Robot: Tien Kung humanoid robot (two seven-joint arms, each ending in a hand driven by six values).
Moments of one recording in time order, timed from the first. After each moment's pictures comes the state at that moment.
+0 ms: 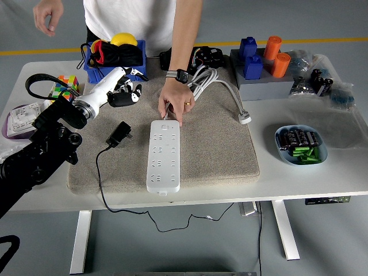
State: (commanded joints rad) left arm -0.63 0.25 -1.01 -1.04 1.53 0.06 0.05; right arm 0.10 -0.21 1.49 0.18 -0.74 -0.13 -0.18
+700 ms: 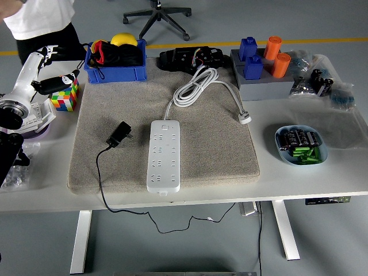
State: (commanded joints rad) left arm -0.43 0.29 -1.42 -1.11 1.64 0.08 0.02; right arm 0.10 -0.21 1.50 0.18 -0.74 -0.13 -0.19
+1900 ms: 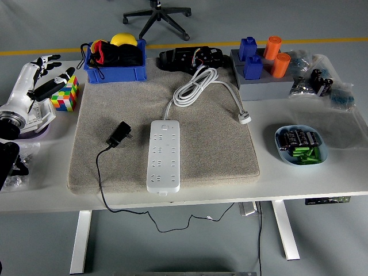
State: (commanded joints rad) left arm -0.38 0.26 -1.46 -1.14 1.61 0.06 0.02; right arm 0.10 -0.21 1.49 0.18 -0.74 -0.13 -0.19
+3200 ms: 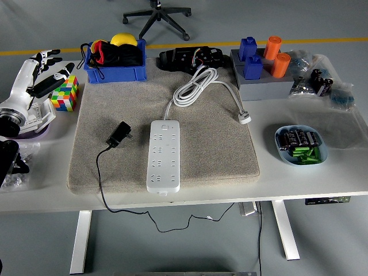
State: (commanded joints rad) left arm -0.39 0.26 -1.46 -1.14 1.59 0.07 -0.01; right arm 0.10 -0.21 1.50 0.18 -0.74 -0.13 -0.19
